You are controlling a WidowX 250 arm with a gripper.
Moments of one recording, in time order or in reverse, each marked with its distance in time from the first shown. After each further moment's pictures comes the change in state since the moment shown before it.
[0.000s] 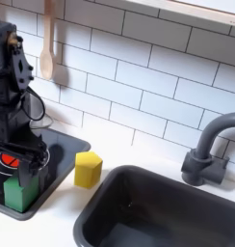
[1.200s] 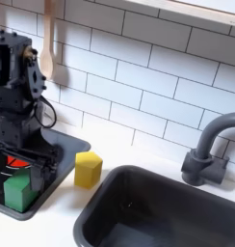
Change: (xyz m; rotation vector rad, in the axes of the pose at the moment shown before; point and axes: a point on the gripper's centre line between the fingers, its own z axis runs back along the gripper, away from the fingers) arm 0.010 -0.012 -0.011 -0.001 -0.001 -0.013
